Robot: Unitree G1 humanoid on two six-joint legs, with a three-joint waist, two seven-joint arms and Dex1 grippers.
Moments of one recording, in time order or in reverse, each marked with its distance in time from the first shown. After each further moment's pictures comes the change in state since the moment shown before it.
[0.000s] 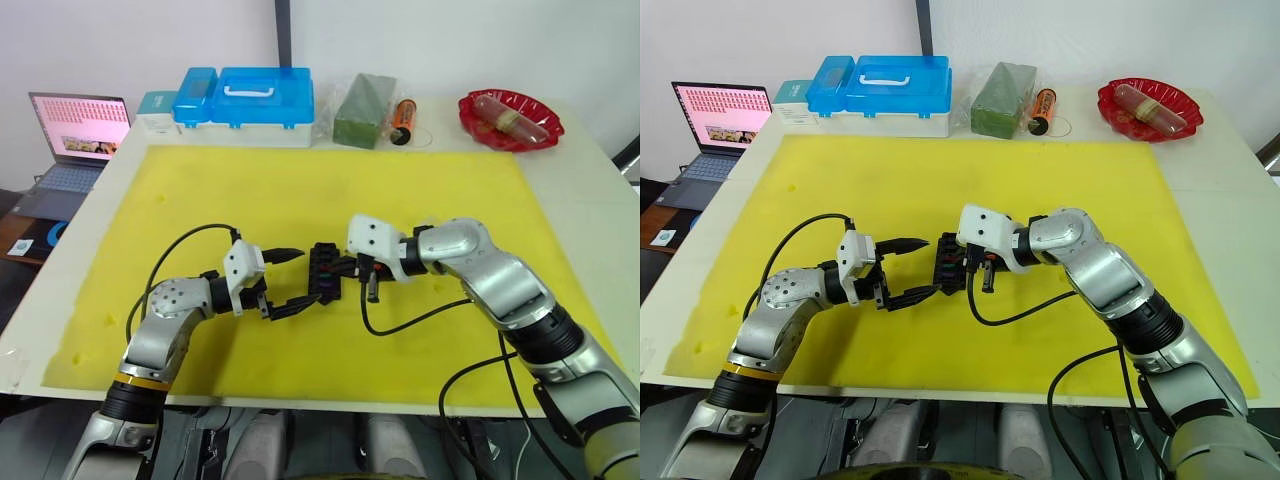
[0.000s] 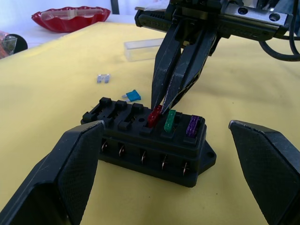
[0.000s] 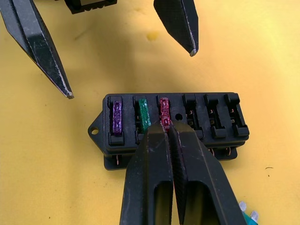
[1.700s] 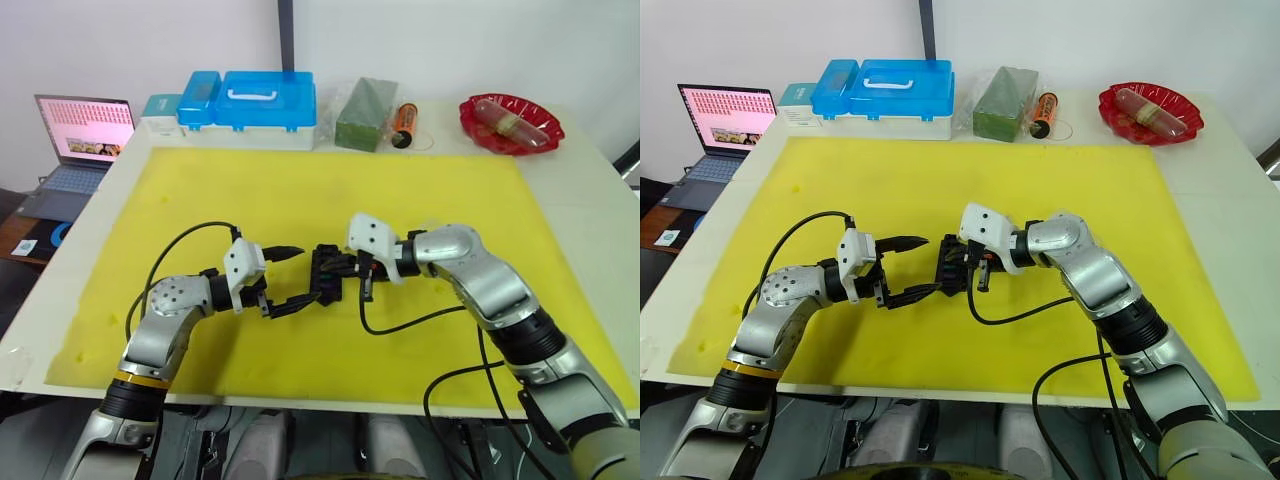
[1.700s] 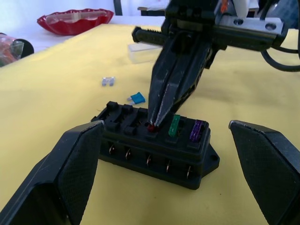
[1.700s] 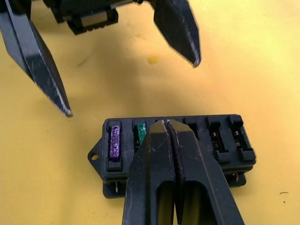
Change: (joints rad) left arm -0.010 0.006 0.000 0.000 0.010 -0.002 0.004; right arm 0.052 0.083 -0.050 0.125 0.021 -0.108 0.012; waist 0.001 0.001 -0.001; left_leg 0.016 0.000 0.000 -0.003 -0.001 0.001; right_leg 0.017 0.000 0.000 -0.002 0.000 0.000
